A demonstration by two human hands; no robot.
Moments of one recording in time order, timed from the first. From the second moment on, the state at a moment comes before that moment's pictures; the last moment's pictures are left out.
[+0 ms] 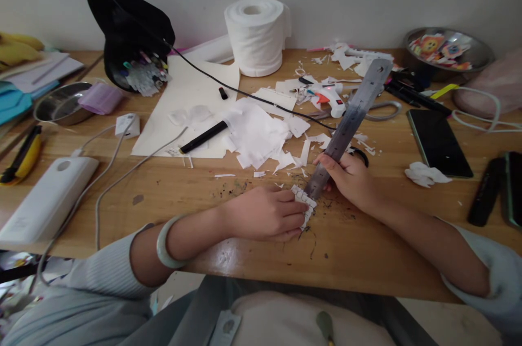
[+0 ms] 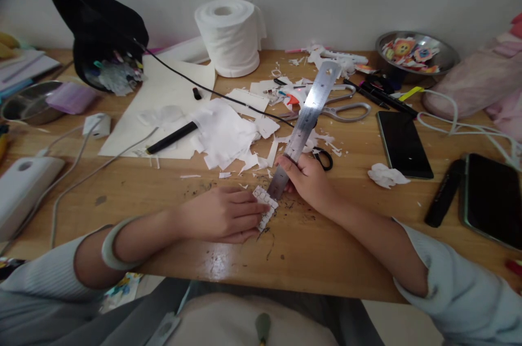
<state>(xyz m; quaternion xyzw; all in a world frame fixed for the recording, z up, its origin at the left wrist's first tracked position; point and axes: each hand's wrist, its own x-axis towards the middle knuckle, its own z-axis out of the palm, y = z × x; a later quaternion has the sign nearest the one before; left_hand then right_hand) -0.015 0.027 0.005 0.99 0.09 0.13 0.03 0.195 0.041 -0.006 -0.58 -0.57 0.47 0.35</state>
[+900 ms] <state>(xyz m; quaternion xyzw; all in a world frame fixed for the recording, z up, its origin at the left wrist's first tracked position) -0.016 0.029 0.005 0.99 0.08 0.12 0.05 0.195 0.043 -0.006 -0.56 -0.59 0.49 0.33</state>
